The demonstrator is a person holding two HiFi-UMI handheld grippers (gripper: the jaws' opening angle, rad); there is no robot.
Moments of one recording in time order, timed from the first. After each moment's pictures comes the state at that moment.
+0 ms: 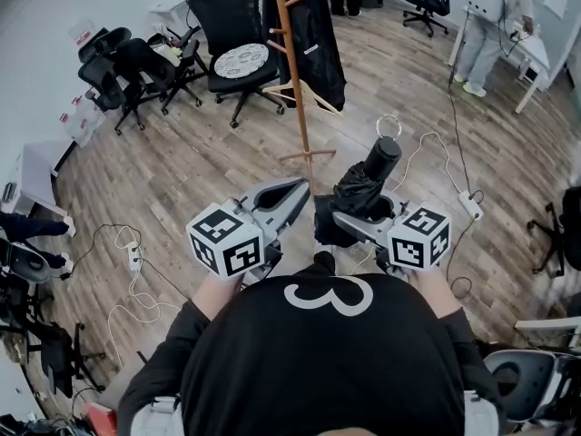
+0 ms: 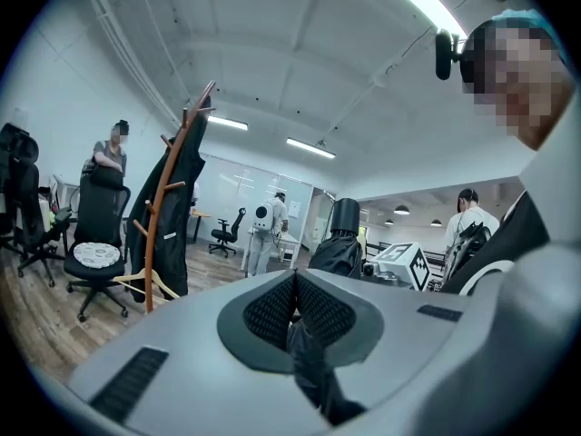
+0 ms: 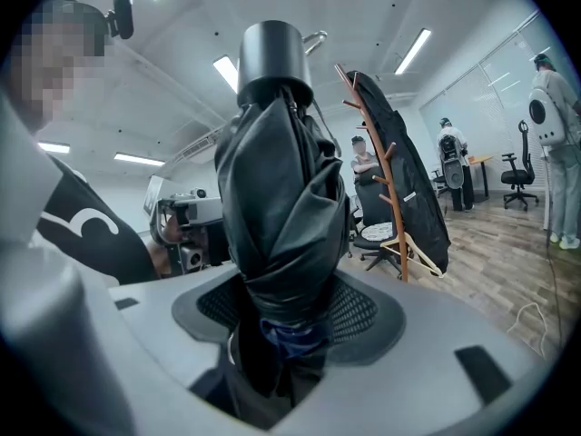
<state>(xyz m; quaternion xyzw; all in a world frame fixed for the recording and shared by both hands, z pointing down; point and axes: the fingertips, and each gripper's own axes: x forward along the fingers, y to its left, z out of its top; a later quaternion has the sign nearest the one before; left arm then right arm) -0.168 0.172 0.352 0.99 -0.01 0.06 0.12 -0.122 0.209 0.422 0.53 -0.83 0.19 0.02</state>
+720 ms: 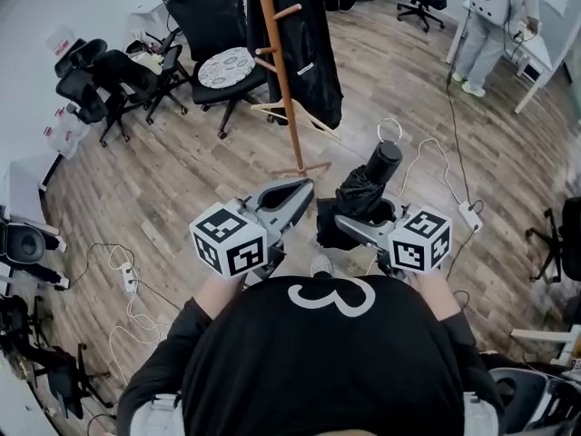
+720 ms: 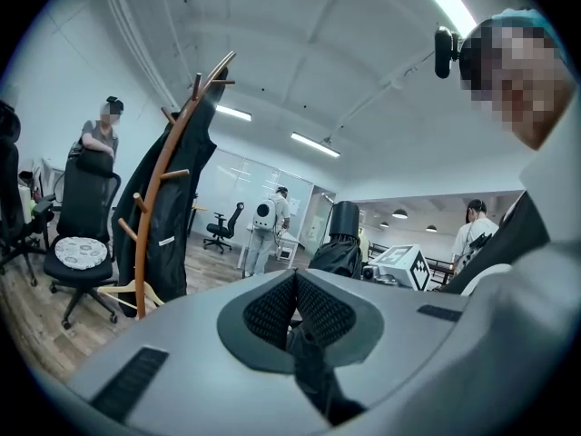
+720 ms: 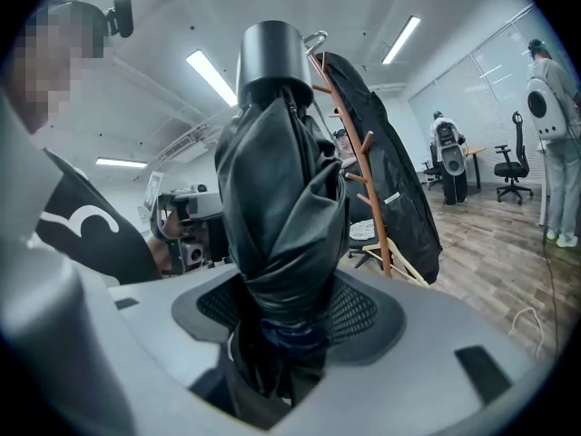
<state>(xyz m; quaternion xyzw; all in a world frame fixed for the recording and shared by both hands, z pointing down) -0.059 0.025 0.359 0.99 0.01 0.07 0.15 -0.021 0.069 0.432 0.54 -0.81 0.22 0.03</state>
